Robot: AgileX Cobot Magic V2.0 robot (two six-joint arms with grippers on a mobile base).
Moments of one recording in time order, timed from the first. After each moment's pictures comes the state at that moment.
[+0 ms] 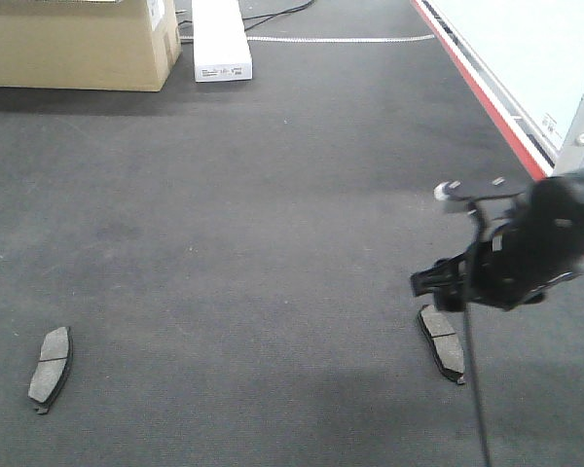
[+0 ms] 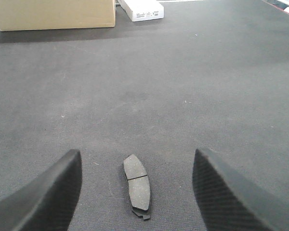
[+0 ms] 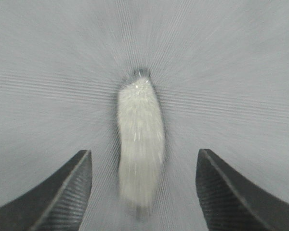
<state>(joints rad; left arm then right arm) -0.06 0.25 -0.43 -0.05 0.57 0.06 0.24 1.53 -1.06 -0.07 0.73 0.15</state>
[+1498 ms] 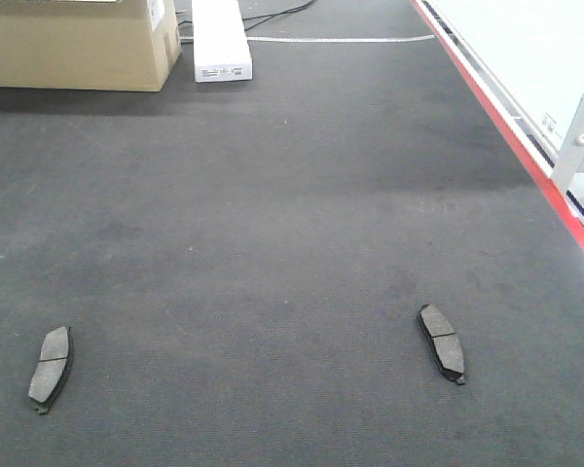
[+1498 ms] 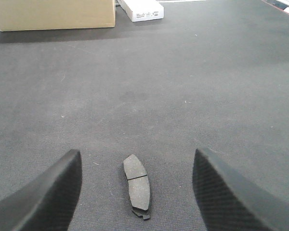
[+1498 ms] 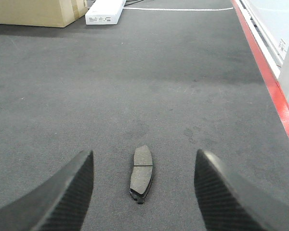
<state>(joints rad) -0.06 0.25 -0.43 -0.05 0.57 0.06 0.24 0.29 -0.40 -0.09 0.49 0.11</state>
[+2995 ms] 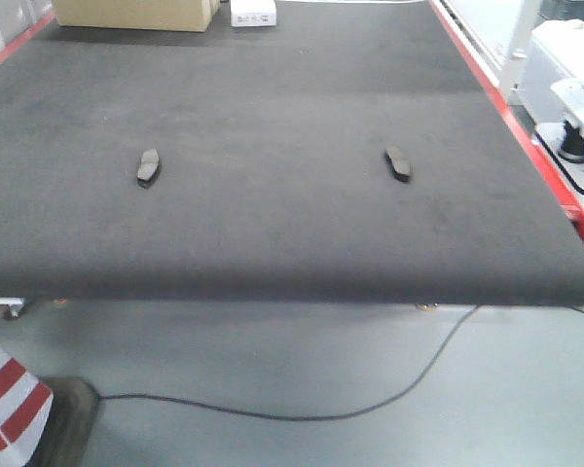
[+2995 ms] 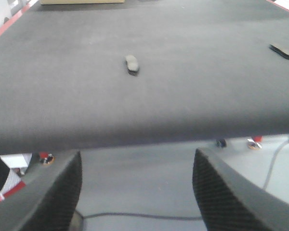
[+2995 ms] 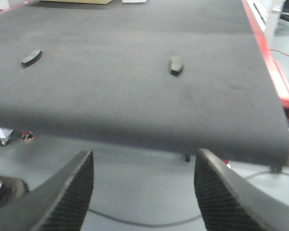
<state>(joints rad) -0.06 0.25 -0.43 -0.05 0.57 0.06 0.24 0.29 -0.40 -0.09 0.49 0.11</state>
